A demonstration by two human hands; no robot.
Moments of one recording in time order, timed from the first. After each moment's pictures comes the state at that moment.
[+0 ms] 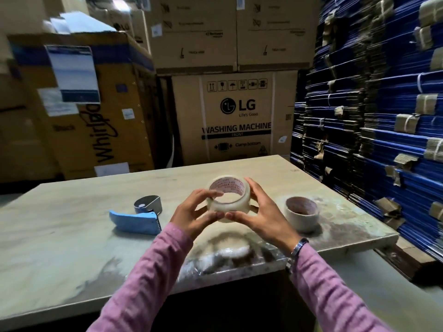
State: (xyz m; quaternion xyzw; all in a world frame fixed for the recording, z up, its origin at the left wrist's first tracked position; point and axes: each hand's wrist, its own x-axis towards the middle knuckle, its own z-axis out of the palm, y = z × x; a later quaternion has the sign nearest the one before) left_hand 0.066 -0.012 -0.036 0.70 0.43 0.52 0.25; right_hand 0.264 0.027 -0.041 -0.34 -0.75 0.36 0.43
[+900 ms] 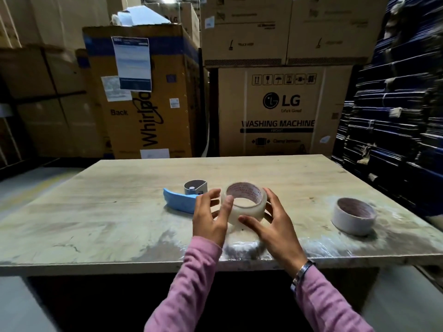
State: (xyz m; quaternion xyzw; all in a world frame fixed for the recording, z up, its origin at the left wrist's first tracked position) left_hand 0.040 -0.062 -0.063 0.48 0.56 0.67 0.11; right_hand 0.186 -0.015 -0.077 -0.31 -0.72 0.38 0.49
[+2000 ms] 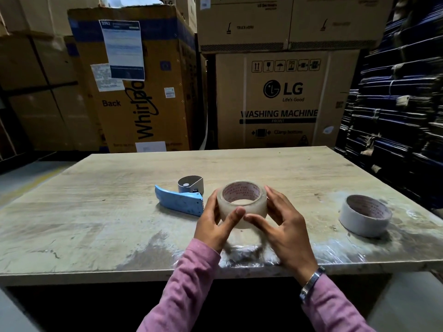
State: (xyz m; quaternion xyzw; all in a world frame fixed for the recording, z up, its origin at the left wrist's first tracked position) left_hand 0.032 -0.033 -0.089 0.53 0.46 0.64 0.30; right_hand 0.192 0.004 -0.088 -0.29 -0.73 0.32 0.53
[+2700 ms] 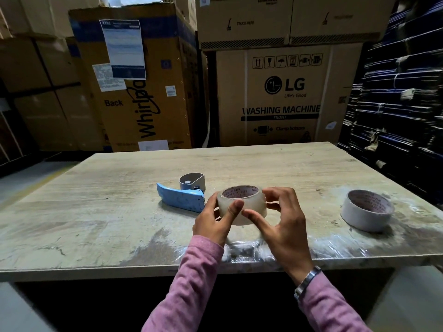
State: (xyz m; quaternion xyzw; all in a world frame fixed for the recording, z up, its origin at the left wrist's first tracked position) left_hand 0.034 -0.039 -0.089 0.48 0.61 0.59 0.22; right_hand 0.185 -0.004 -0.090 -0.31 -0.73 0.13 0.59
